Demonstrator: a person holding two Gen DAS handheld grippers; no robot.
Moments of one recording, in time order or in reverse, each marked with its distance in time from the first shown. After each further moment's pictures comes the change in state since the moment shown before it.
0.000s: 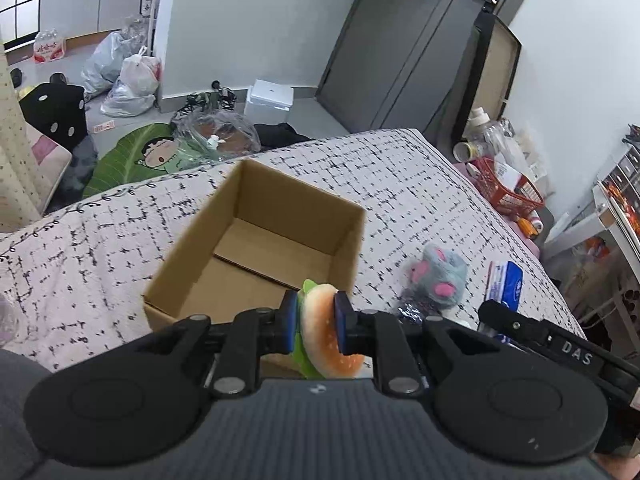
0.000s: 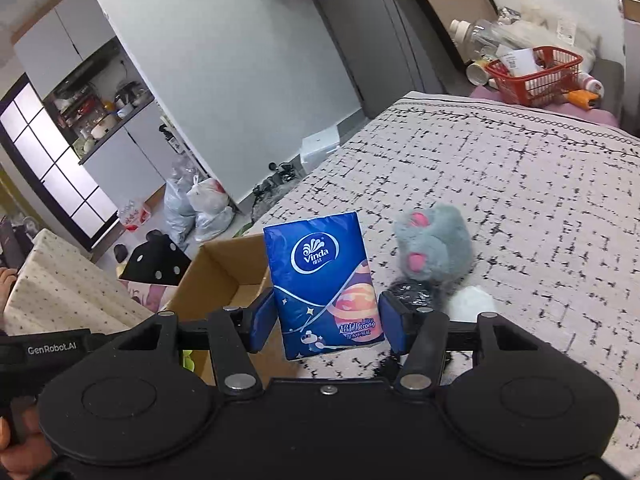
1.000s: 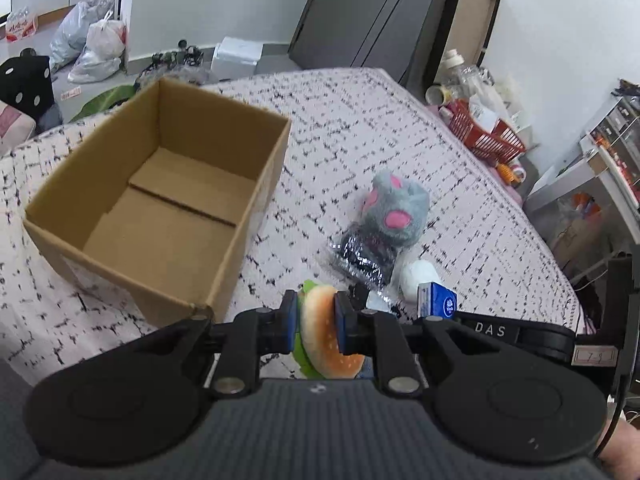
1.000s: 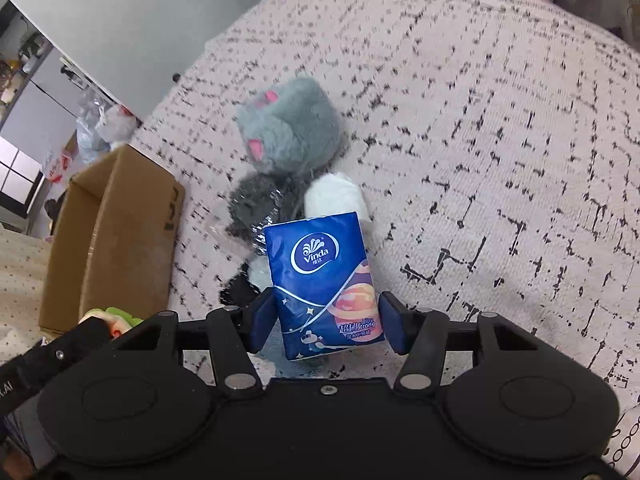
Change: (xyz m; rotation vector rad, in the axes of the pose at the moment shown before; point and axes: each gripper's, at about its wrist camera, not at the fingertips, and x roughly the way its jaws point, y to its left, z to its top) left arm 0.044 -0.065 -0.051 0.029 0.108 -0.055; right arm 0.034 -0.088 -0.020 0.141 0.328 -0.206
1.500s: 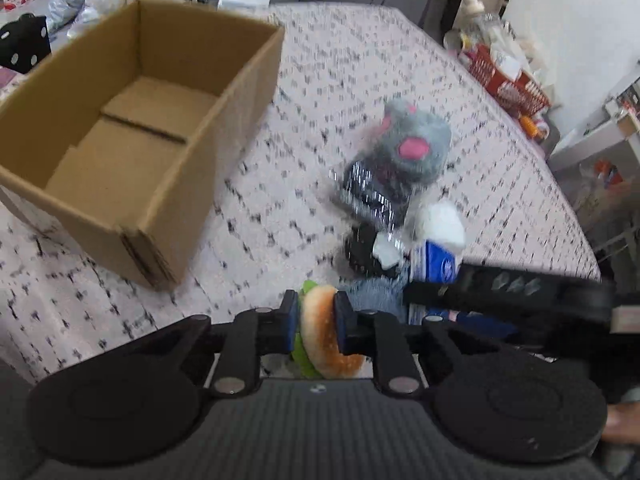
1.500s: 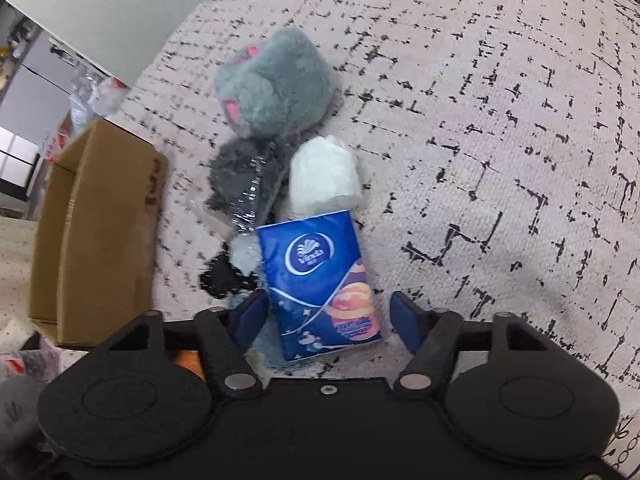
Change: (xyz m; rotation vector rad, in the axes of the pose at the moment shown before) left arm 0.052 -0.012 -0.024 -0.025 0.132 0.040; right arm 0.035 -0.010 0.007 0.018 0.146 0.006
